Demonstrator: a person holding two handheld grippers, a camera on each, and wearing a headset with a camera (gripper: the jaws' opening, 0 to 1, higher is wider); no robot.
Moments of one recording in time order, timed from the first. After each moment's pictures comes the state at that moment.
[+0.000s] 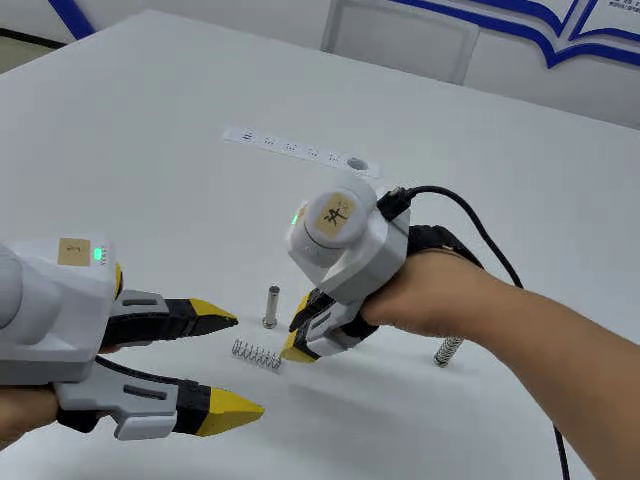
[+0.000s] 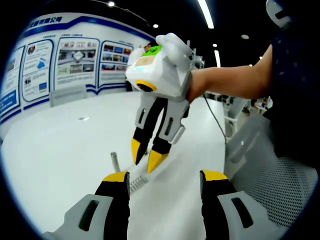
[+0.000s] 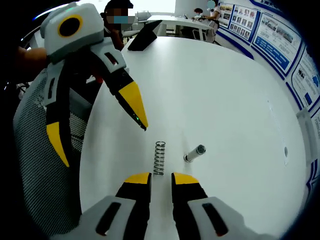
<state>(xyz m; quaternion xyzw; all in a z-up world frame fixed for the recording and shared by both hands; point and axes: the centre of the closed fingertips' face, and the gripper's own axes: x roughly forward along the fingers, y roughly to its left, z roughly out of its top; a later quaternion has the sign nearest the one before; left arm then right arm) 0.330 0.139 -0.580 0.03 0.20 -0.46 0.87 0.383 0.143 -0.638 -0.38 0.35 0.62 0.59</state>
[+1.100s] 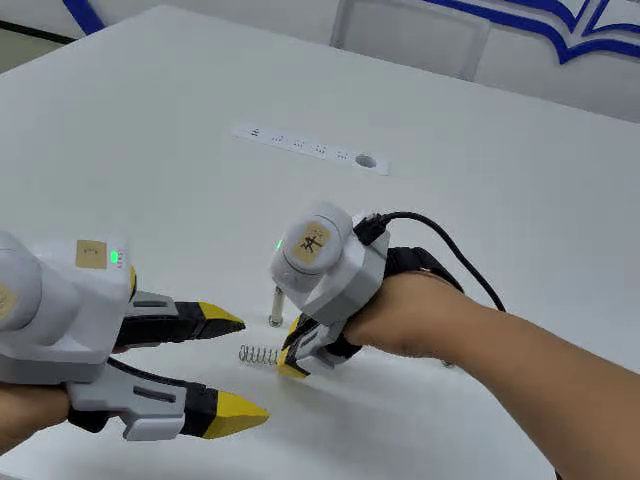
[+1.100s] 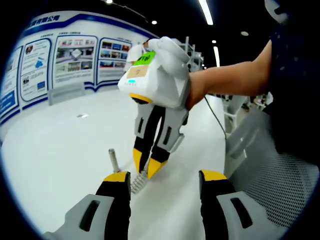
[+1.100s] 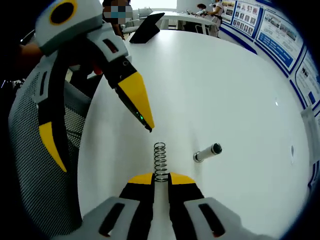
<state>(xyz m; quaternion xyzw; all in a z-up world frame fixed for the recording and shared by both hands) 0.329 0.137 -0.588 0.05 0.21 -0.46 0.86 0.373 0.141 -0.650 -0.39 0.36 0.62 0.58</state>
